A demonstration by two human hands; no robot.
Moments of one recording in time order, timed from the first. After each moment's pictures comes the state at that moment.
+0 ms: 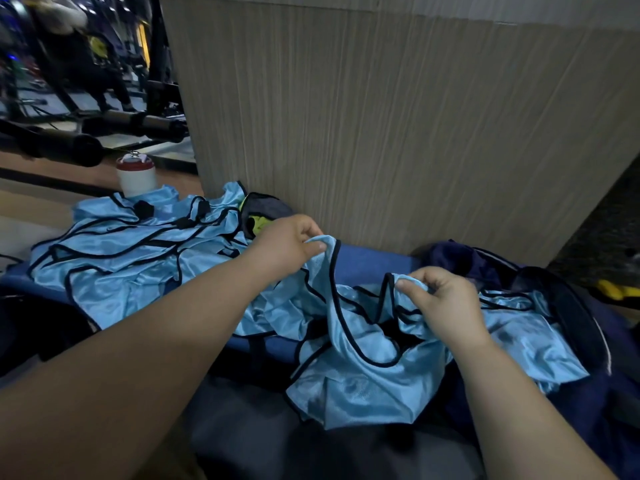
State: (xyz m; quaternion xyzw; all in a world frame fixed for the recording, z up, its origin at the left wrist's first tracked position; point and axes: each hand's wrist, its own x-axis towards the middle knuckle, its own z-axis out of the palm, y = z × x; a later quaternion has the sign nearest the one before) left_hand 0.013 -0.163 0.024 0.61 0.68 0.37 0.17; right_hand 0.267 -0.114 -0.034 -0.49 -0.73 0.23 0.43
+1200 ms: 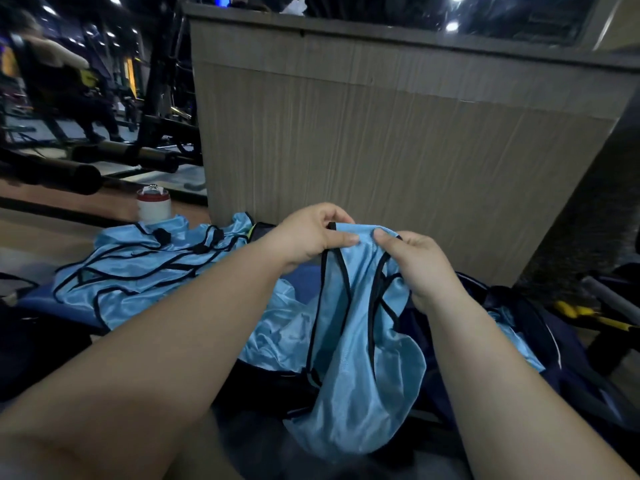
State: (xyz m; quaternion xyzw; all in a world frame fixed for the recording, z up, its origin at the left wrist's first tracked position) left_hand 0.021 -0.212 0.097 0.63 0.47 0.49 0.37; right_hand 0.203 -0.179 0.076 -0.37 -0.63 0.48 0.48
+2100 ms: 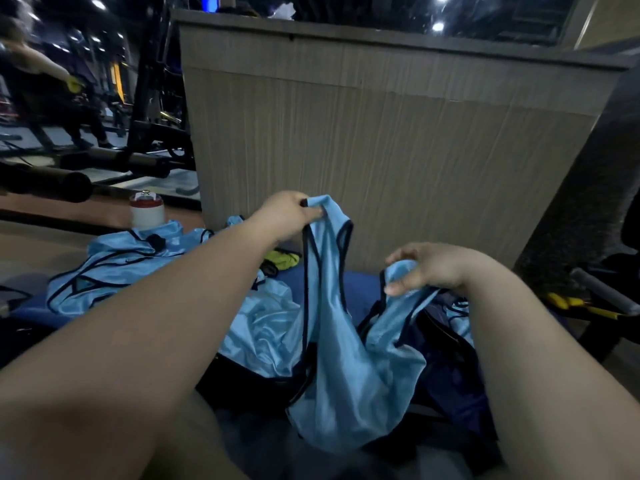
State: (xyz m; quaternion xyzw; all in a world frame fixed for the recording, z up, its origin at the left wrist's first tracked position) left_hand -0.007 -0.190 0.115 0.61 0.66 0.41 0.17; right_hand 0.249 -0.166 0.110 -0.55 -0.78 0.29 0.08
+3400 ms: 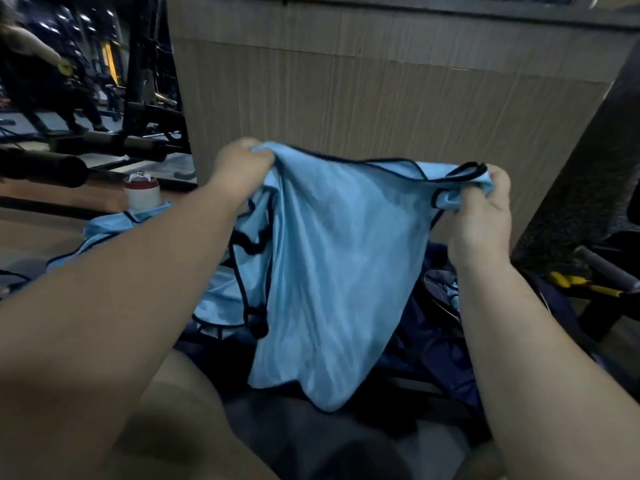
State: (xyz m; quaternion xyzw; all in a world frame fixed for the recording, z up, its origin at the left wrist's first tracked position) left_hand -0.038 -0.199 0.129 0.47 0.64 0.58 0.16; right_hand 0.242 -0.191 0.102 -0.36 -0.52 0.31 0.71
